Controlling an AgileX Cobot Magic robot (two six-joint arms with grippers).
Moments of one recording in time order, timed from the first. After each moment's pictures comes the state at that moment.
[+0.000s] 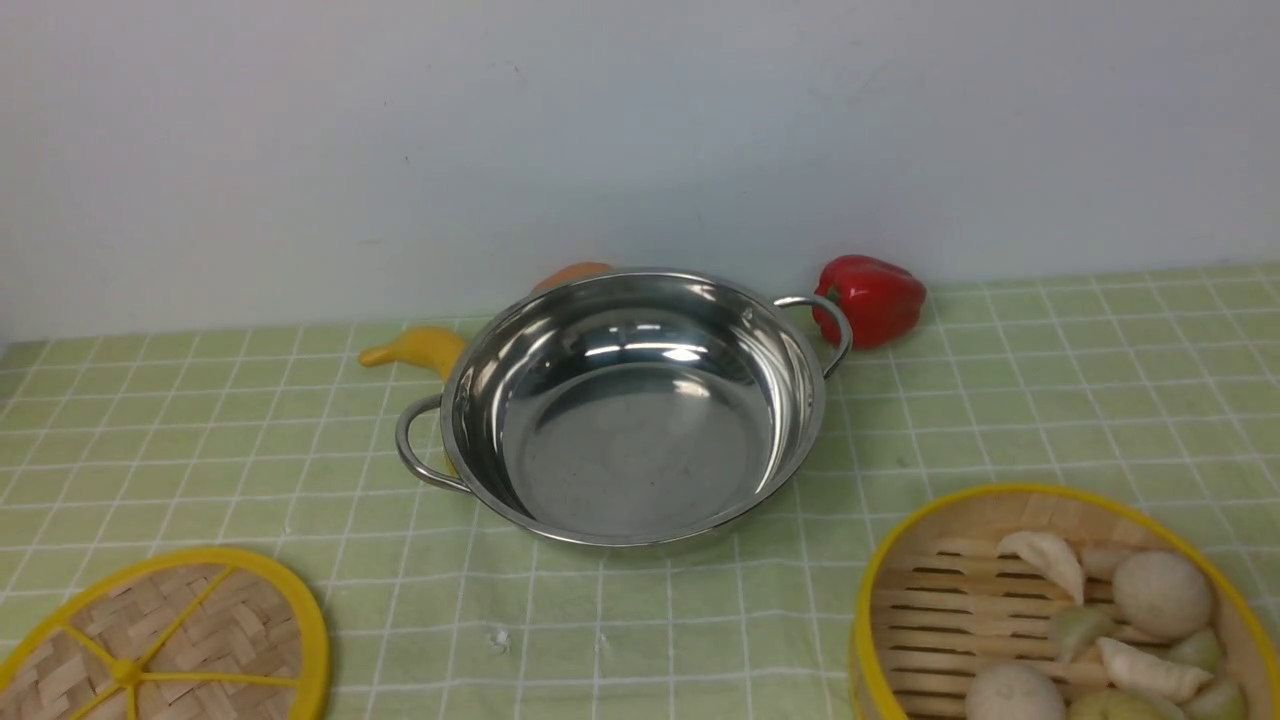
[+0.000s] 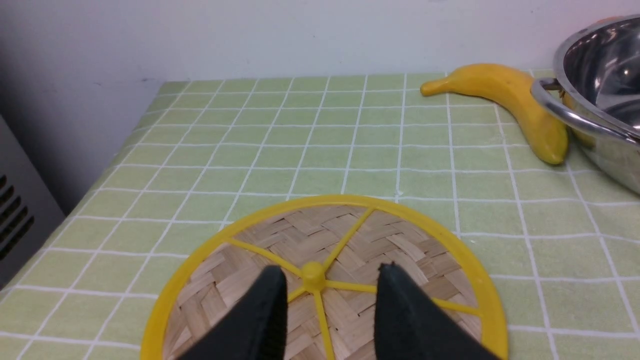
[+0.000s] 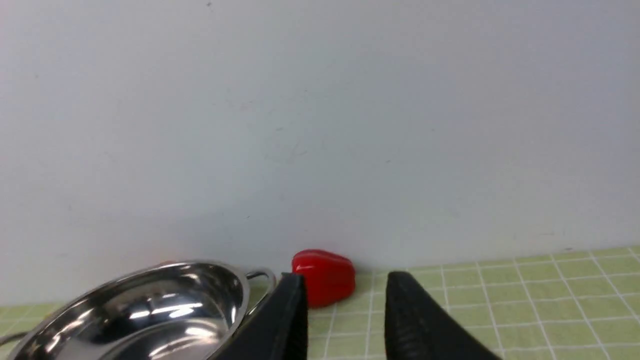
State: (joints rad) right arm 0.06 0.08 -0.34 0.26 0.45 0.06; left arm 0.19 0.00 0.01 0.01 0.36 0.07
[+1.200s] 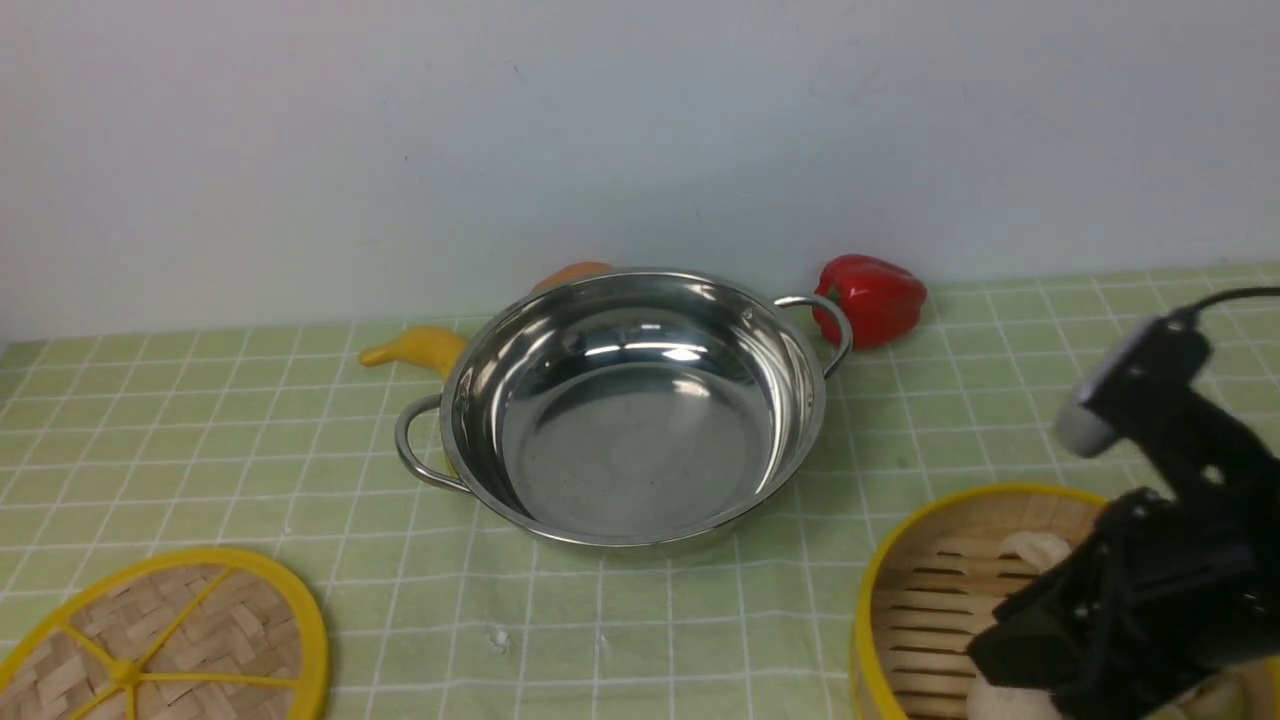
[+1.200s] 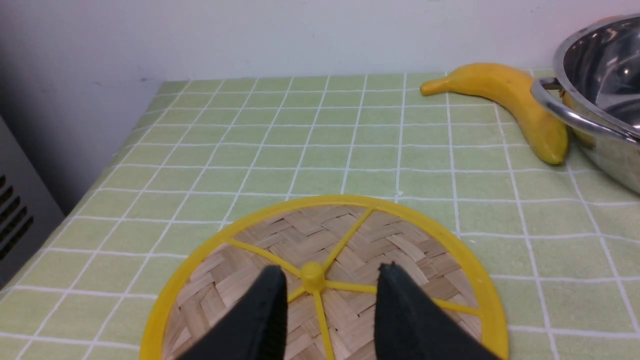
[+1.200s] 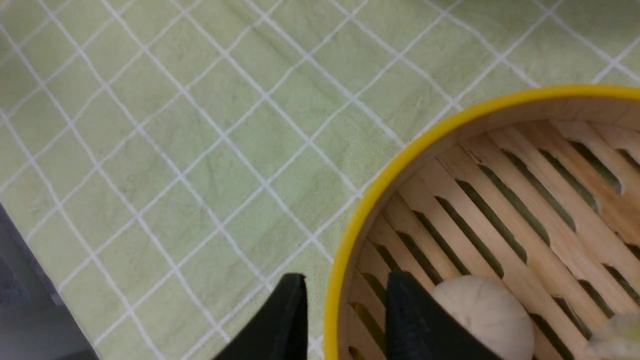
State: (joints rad) right arm 0.40 1.27 -0.82 0.54 0.91 -0.57; left arm 0.19 0.00 0.01 0.01 0.36 0.07
